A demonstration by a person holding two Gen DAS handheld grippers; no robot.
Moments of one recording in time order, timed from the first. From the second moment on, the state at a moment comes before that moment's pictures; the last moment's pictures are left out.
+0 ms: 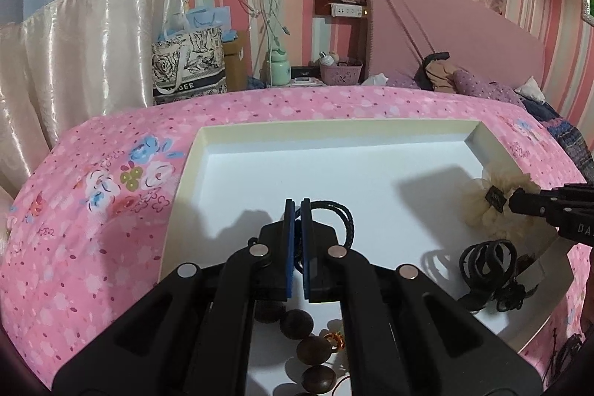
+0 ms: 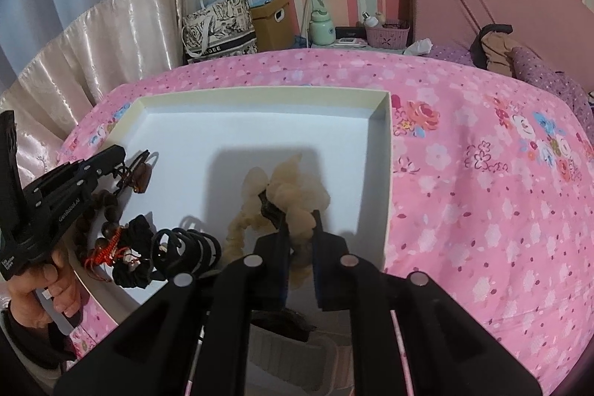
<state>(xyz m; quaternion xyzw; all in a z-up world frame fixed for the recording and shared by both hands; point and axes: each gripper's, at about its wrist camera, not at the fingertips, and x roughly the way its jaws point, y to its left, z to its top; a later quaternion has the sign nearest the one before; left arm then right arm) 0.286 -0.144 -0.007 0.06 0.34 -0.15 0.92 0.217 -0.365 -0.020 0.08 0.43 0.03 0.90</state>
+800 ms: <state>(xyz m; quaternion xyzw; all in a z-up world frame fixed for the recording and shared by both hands) 0.272 -0.142 0.026 0.04 0.32 -0.17 0.93 0.202 -0.385 0.013 0.10 0.38 0.02 0.92</state>
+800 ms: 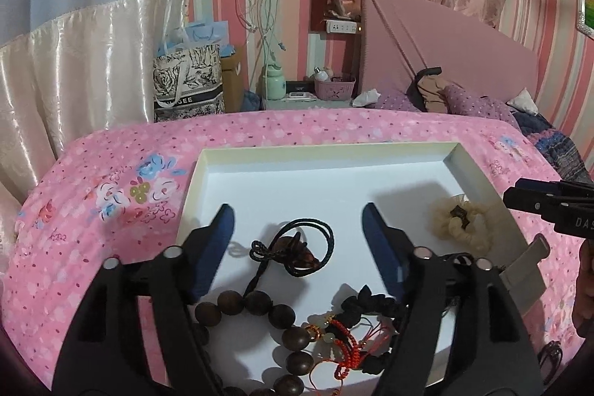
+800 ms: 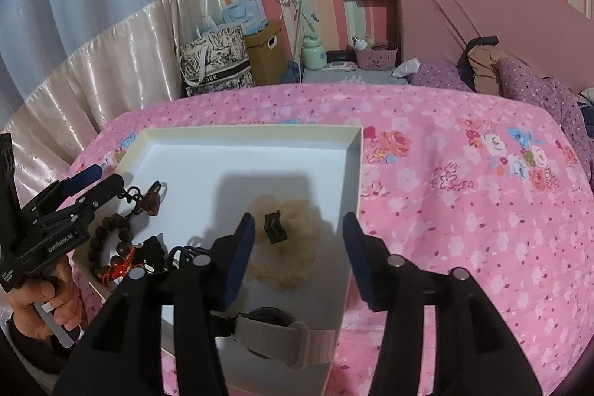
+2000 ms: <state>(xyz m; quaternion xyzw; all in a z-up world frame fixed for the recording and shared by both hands) 0.253 -0.144 0.051 0.05 0.30 -0.18 0.94 0.180 -0.382 0.051 0.08 0.35 0.03 0.93</state>
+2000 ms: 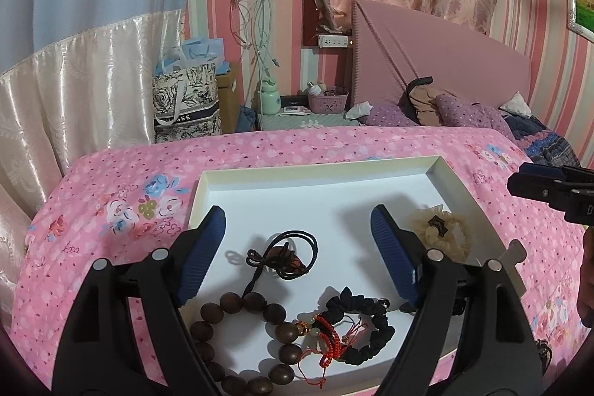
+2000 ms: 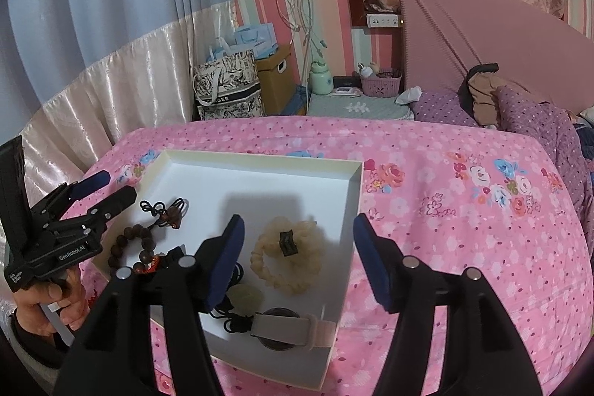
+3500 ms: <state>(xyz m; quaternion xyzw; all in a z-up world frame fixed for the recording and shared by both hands) 0.252 -0.147 0.047 0.05 0.30 -0.18 0.94 0.179 -0.383 0.047 0.09 0.35 0.03 0.93</state>
